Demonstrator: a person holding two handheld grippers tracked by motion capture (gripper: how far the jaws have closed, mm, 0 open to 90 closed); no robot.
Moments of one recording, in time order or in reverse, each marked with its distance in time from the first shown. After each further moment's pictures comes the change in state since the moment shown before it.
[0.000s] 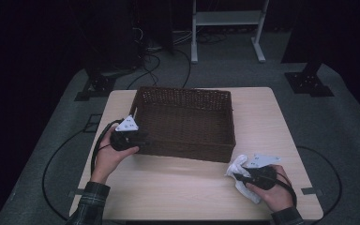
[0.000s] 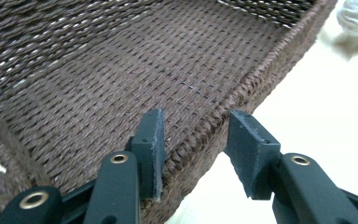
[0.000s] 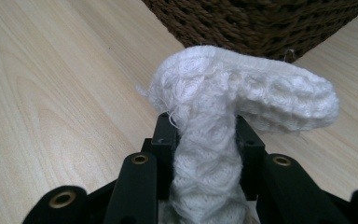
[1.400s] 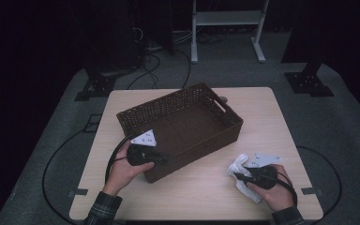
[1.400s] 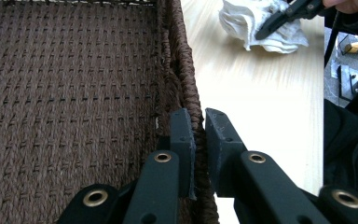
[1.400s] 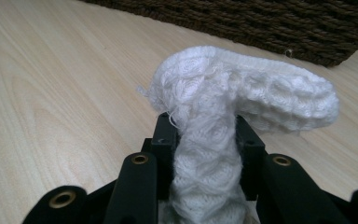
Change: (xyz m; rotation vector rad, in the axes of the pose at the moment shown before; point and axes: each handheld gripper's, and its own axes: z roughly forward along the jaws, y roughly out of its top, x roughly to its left) left arm -0.068 0.016 0.013 0.028 -0.259 0.003; right arm -0.002 0.000 -0.001 -0.001 -0.007 0.006
